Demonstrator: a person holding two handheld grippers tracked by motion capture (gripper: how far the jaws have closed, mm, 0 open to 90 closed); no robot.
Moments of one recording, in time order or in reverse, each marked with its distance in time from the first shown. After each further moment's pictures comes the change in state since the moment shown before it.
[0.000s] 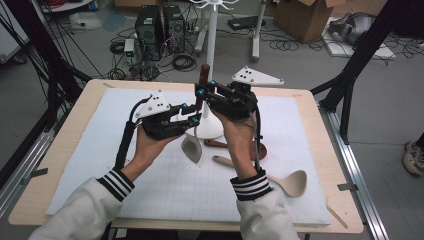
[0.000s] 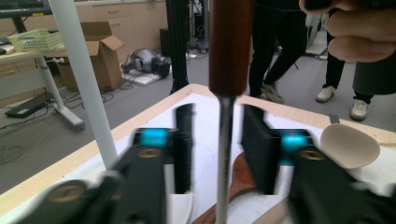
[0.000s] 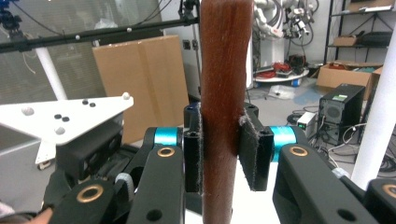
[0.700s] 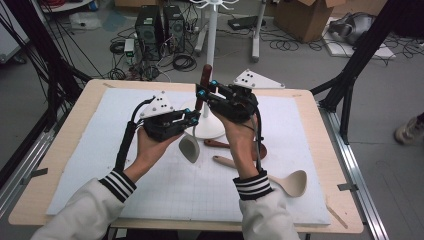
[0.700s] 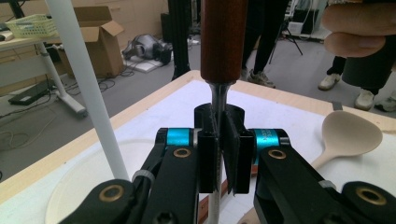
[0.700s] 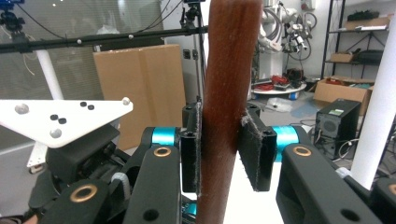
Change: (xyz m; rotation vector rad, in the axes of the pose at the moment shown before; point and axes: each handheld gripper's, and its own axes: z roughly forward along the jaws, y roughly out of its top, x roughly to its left) left arm -0.007 0.000 0.002 0.050 0.023 0.012; right arm -0.003 -0.007 -0.001 -0.052 0.005 -0.035
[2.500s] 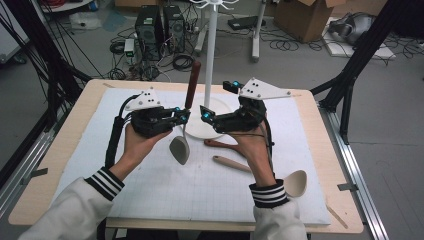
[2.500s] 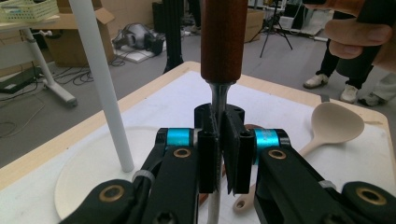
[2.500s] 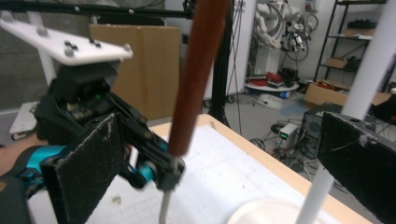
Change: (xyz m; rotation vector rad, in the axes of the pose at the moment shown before) left arm 0.018 0.003 -0.019 0.039 -0.041 -0.038; right arm -0.004 -0.010 -0.019 0.049 -0.003 -0.134
